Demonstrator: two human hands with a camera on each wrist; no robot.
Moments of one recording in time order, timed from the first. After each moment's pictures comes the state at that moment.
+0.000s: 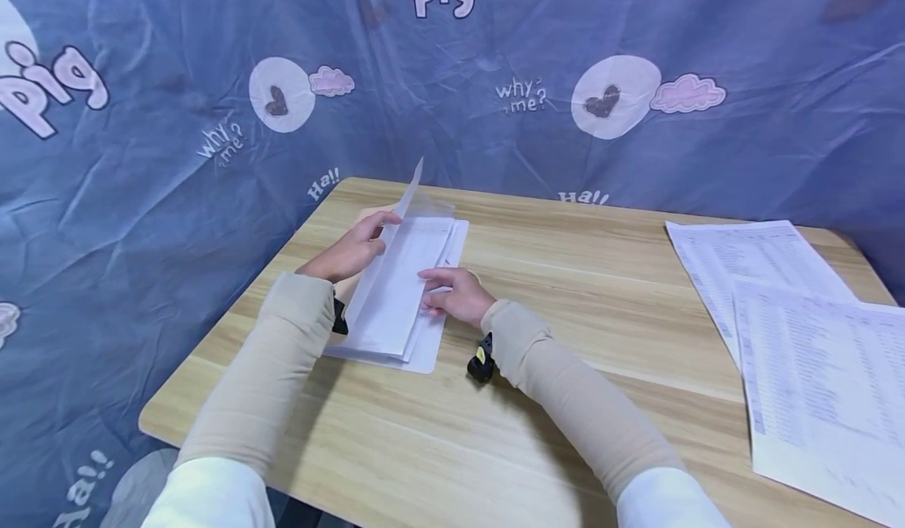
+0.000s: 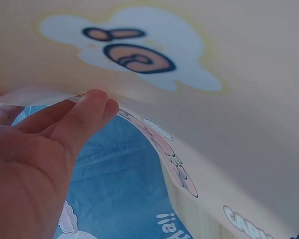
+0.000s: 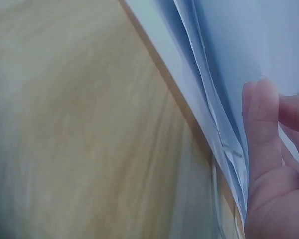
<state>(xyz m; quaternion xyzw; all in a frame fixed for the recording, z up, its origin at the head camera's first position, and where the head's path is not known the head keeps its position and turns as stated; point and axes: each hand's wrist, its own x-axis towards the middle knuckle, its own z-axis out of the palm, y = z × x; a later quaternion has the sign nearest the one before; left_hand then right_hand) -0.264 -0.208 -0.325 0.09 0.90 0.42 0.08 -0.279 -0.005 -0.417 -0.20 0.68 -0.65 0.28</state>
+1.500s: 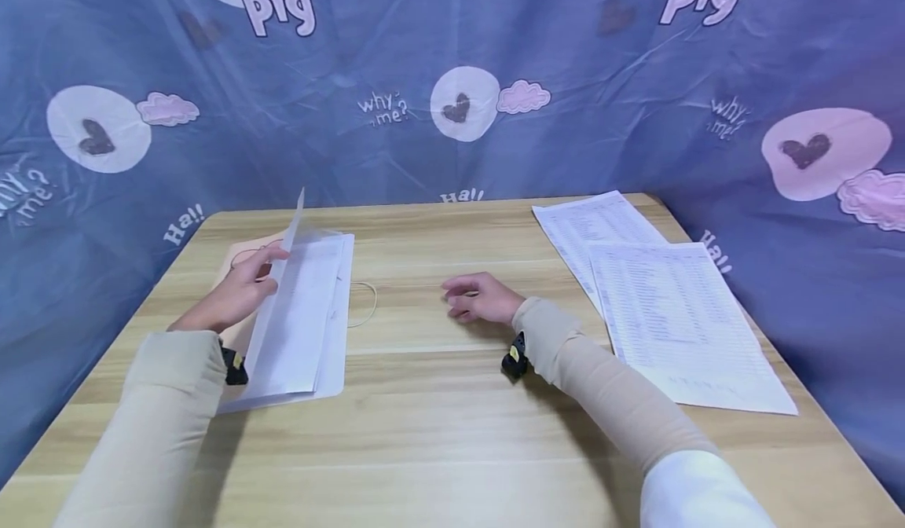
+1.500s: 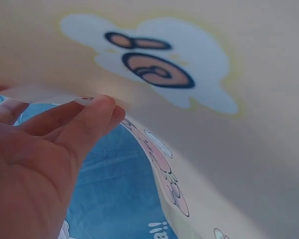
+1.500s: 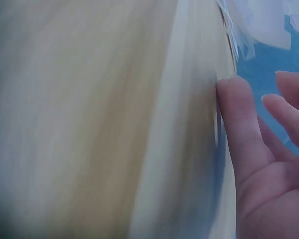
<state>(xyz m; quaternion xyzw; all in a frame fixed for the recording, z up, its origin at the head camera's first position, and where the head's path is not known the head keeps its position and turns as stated) -0.262 -0.195 -0.335 0.13 0.92 0.36 0.10 -0.273 0.187 -0.416 -0.11 0.77 -0.58 0.24</state>
